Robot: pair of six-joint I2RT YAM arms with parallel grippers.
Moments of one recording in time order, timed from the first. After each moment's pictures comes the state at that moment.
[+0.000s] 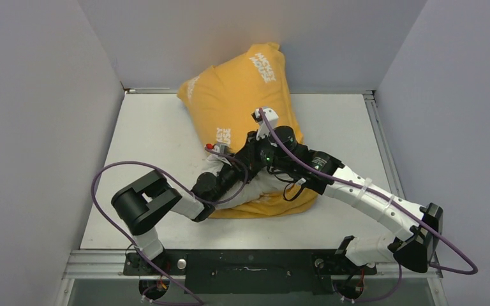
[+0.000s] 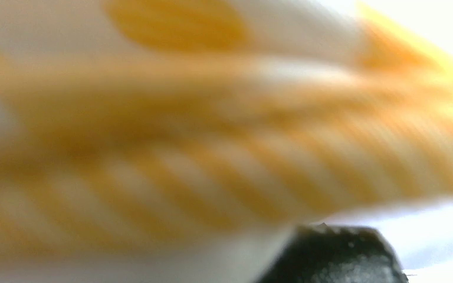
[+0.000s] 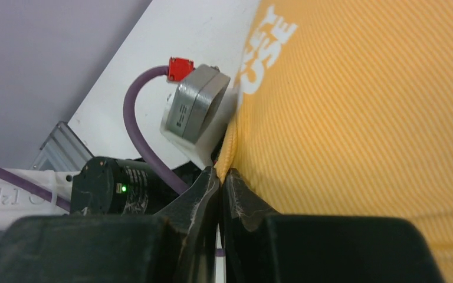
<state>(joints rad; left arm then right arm) -0.86 1.74 0.48 1.49 -0.07 -0.77 0.93 1.30 1.26 -0.34 0.01 0.47</state>
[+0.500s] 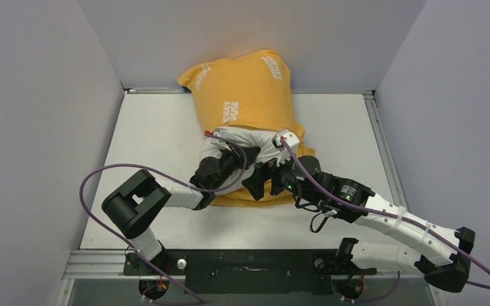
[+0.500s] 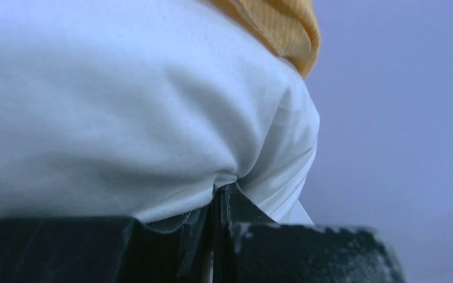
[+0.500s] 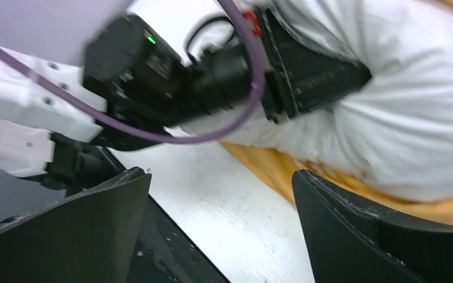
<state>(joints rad) -0.77 1.68 0.61 1.20 -0.08 -0.79 1.06 1.02 1.07 -0.41 0.16 0.43</state>
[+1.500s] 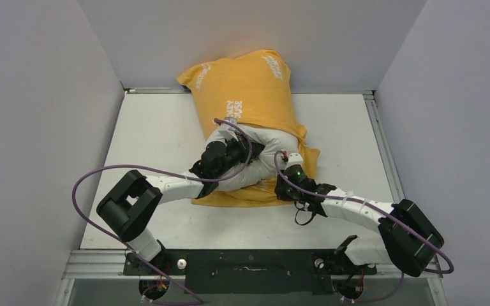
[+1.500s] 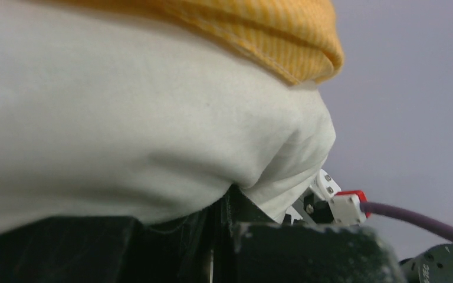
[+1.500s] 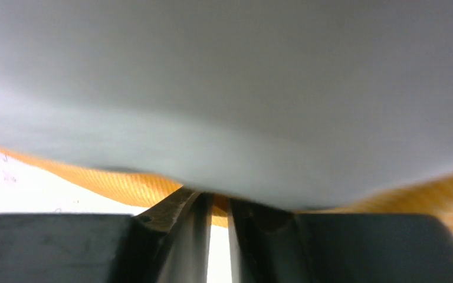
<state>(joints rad) -0.74 1.64 0.78 0.81 0.02 -0.76 0.74 1.29 0.55 -0.07 0.16 0.47</state>
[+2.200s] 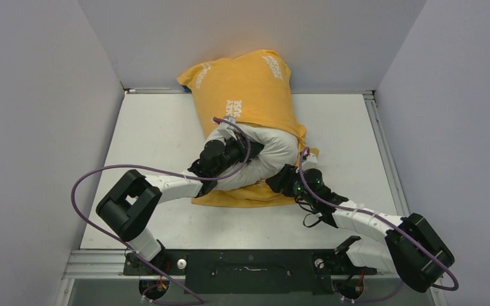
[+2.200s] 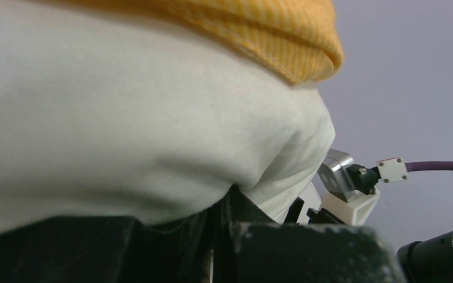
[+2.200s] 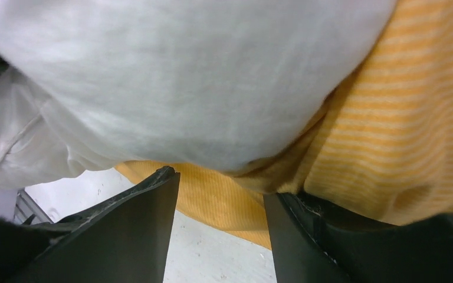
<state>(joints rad) -0.72 1.64 0.78 0.81 0.06 -0.78 0.62 1.13 0.34 0.35 -0.03 0.73</state>
